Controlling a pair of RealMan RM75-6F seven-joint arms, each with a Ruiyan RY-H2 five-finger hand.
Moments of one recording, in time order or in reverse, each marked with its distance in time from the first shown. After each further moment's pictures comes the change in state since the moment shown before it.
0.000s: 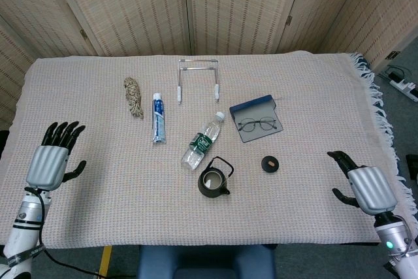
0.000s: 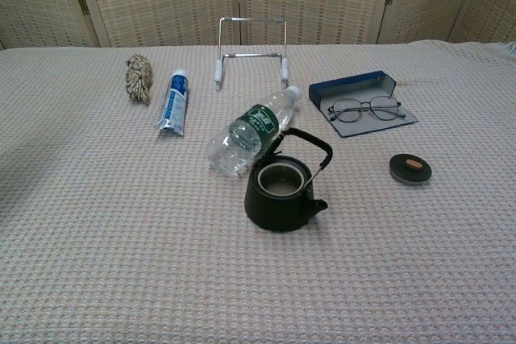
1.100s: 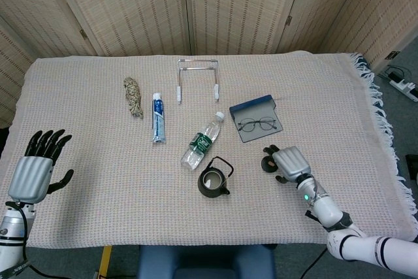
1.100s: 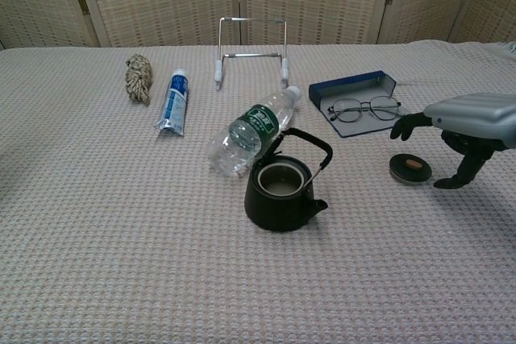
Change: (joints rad) left arm 0.109 0.060 -0.016 -0.043 0.099 0.029 -0.031; right arm 0.457 -0.372 0.040 0.204 0.508 -0.441 -0.413
